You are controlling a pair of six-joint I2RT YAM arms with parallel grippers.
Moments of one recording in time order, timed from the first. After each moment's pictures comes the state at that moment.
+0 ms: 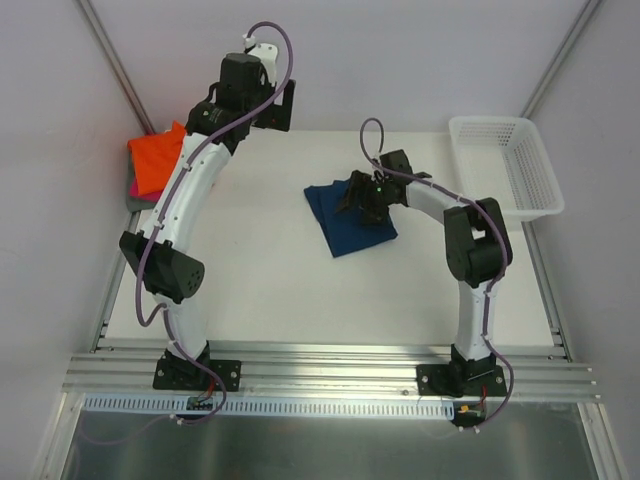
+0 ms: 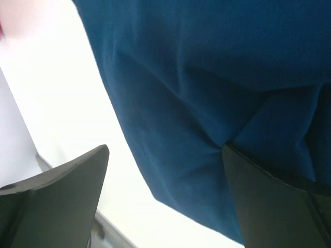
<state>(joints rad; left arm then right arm) -0.37 1.89 2.19 -0.76 -0.16 -0.01 0.35 2.13 1.55 -0.35 -0.47 0.60</state>
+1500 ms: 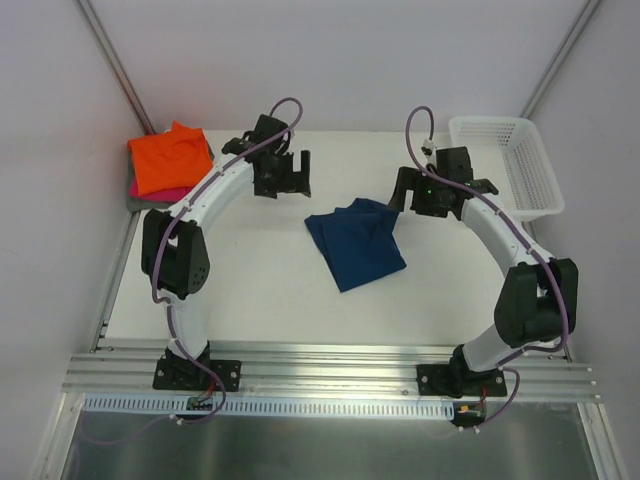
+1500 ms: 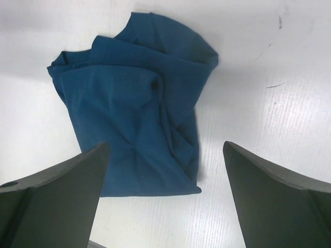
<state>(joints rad) -0.41 1.91 1.77 -0.80 0.08 -0.34 0.21 1.57 1.25 -0.54 -0.22 0.27</state>
